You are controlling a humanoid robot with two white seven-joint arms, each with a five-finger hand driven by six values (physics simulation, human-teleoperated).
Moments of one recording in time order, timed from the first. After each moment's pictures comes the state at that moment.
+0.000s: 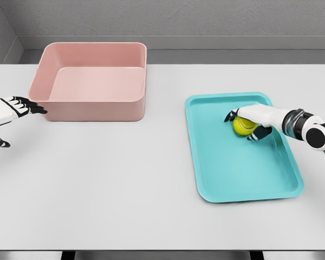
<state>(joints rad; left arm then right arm) -0.40 1.21 -0.57 -1.47 -0.24 -0.61 -0.26 -0.69 -0.86 0.93 -1.60 0.23 0.18 0.48</state>
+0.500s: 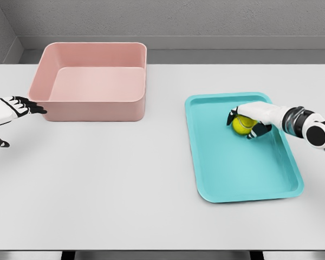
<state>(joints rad) -0.40 1.21 -0.57 -1.48 -0.24 -0.61 -0.26 -0.71 -0.86 0.93 -1.61 0.23 0.18 0.48</state>
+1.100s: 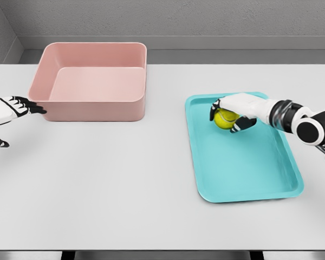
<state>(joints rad) -0.40 1.21 -0.57 -1.47 -0.24 -0.61 -0.26 -0.74 -0.82 0.93 -1.71 0.23 0.17 0.49</state>
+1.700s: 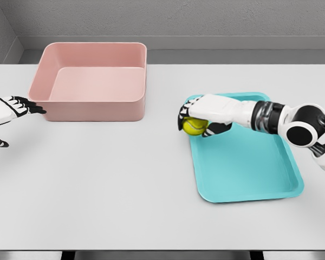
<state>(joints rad) -0.40 1.21 -0.57 -1.47 -0.24 -0.61 -0.26 -0.78 -0.77 0.94 -1.75 0.23 -0.12 0.49</state>
